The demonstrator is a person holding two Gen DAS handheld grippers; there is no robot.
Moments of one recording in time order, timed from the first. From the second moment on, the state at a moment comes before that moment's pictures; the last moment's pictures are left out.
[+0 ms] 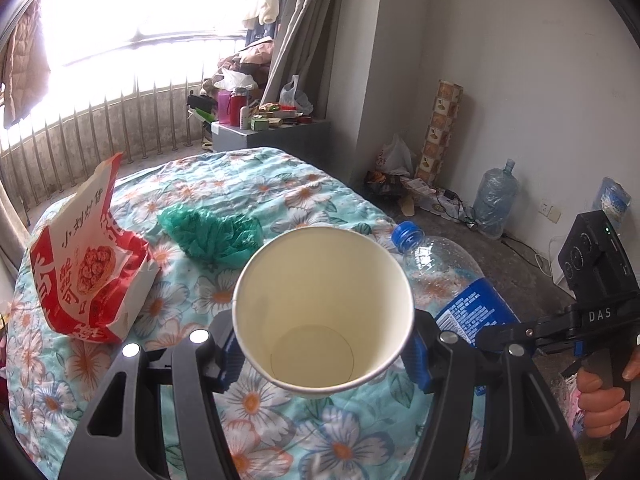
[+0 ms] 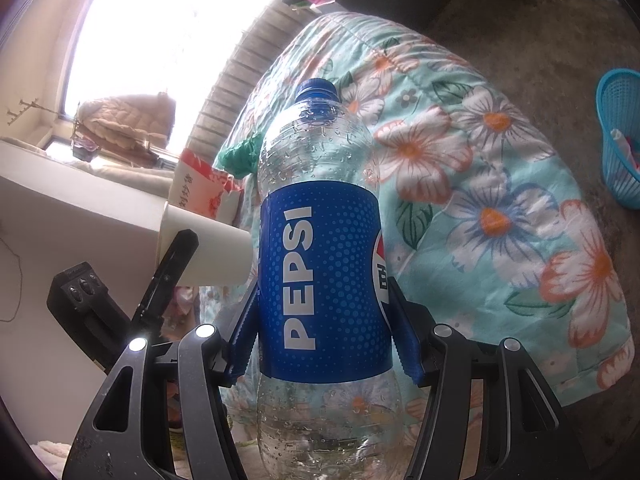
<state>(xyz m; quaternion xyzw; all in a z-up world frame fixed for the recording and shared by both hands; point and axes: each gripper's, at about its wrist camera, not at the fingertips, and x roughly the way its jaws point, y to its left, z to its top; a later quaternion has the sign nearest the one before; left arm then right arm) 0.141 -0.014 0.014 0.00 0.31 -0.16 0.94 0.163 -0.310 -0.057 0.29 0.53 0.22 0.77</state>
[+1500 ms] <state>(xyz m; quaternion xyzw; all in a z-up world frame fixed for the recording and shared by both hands) 0.342 -0.436 -0.060 0.07 0.51 -0.38 0.76 0.161 -0.672 -0.205 0.57 0.38 -0.15 0.71</state>
